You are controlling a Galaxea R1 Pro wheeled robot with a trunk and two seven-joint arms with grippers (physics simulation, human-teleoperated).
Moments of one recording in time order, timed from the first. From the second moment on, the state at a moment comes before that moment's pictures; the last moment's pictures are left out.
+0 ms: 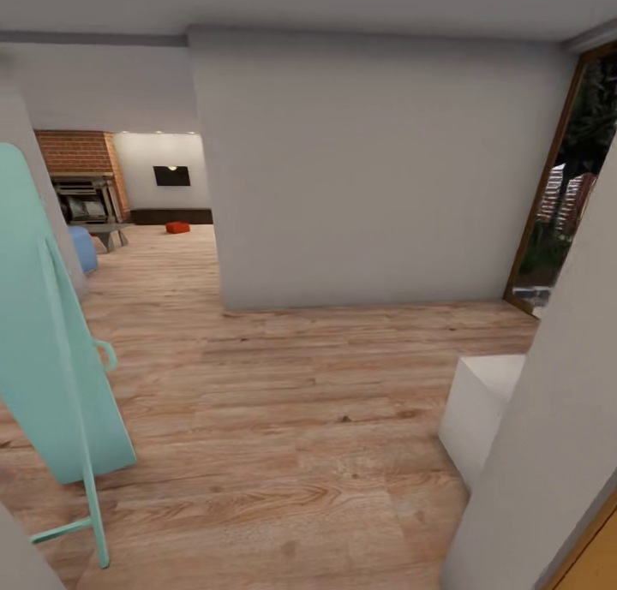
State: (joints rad) left arm 0.00 0.01 0.01 -0.04 0.11 -0.04 -0.01; right arm -0.13 0.02 0.70 0.02 -0.49 -0.07 -0.04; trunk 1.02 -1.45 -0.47
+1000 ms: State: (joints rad) left arm 0.00 0.01 0.01 -0.04 0.11 -0.04 -0.01; right arm -0.13 0.02 0.70 0.02 -0.49 -0.07 -0.04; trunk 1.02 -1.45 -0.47
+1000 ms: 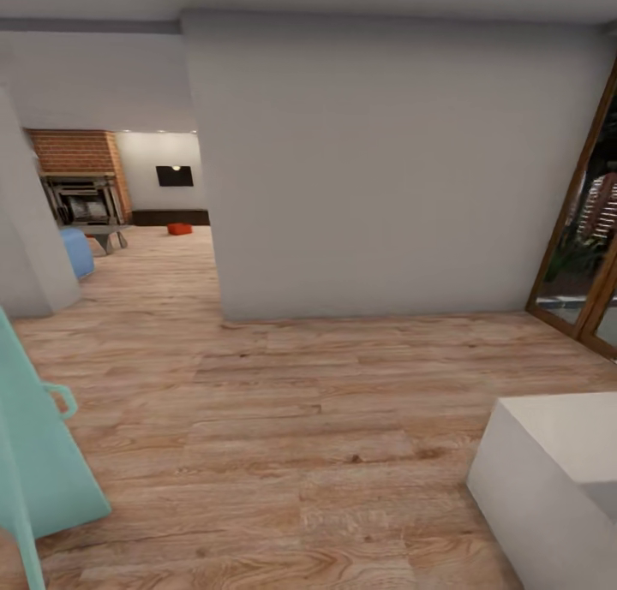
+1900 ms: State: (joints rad) left arm 0.00 0.01 0.02 -0.04 0.11 -0.04 -0.01; right arm -0.13 0.02 0.70 0.02 -0.49 -0.07 -0.04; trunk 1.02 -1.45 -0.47
